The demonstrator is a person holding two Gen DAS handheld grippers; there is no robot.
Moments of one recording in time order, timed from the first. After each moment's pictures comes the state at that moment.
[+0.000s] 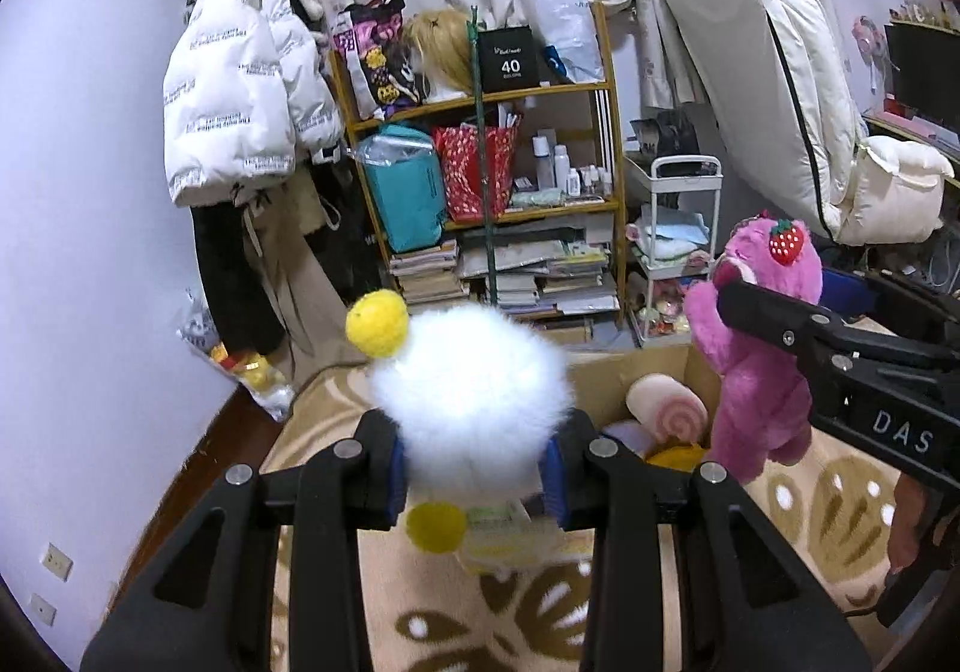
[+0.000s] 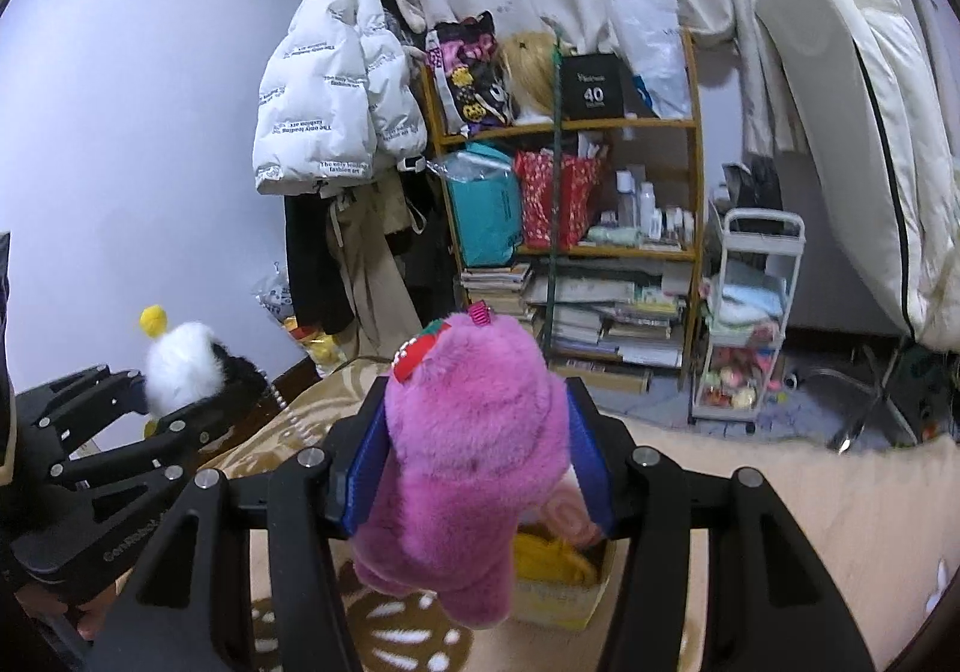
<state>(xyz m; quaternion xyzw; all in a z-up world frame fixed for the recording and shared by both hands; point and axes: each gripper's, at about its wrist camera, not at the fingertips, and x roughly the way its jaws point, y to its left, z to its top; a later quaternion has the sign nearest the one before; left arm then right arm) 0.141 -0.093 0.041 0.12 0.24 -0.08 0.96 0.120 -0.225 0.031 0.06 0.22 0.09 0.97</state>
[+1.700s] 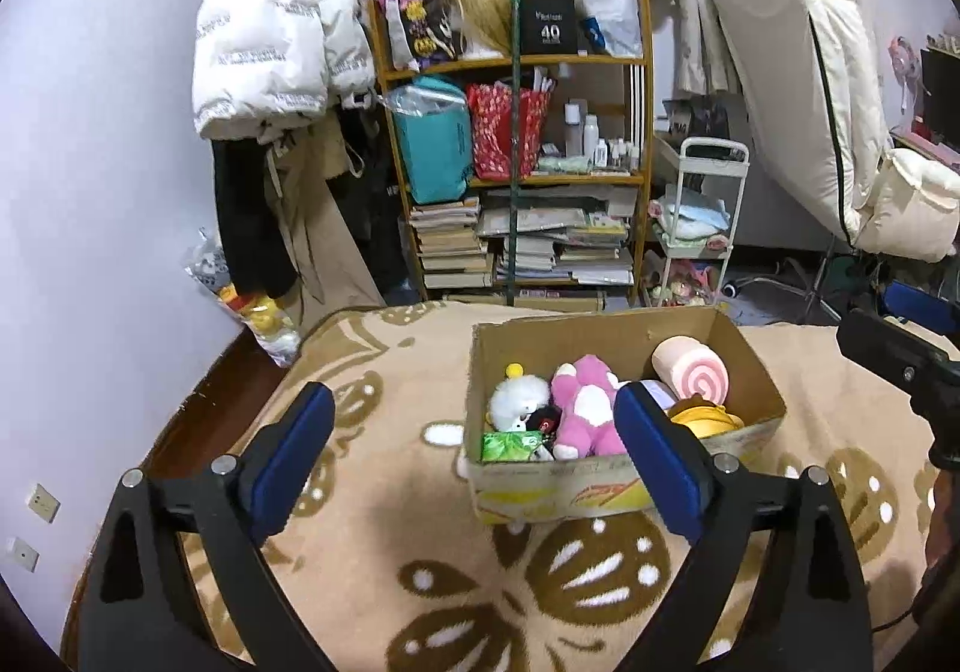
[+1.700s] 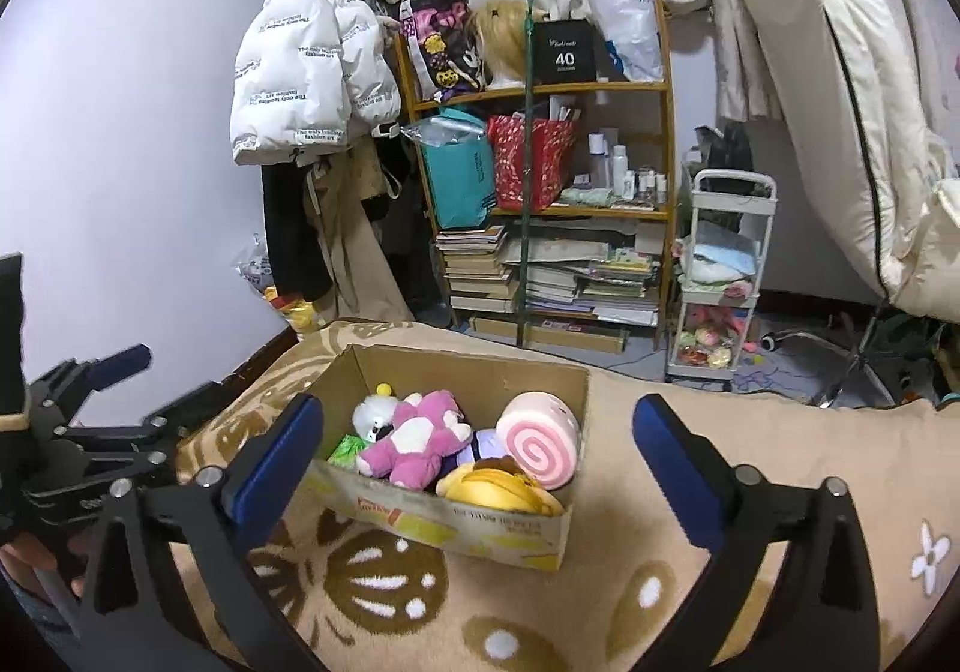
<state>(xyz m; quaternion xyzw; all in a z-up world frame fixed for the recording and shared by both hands) 0.122 -0.056 0.020 0.08 0.28 -0.05 0.95 0.082 -0.240 0.017 0.06 0.26 0.06 0.96</state>
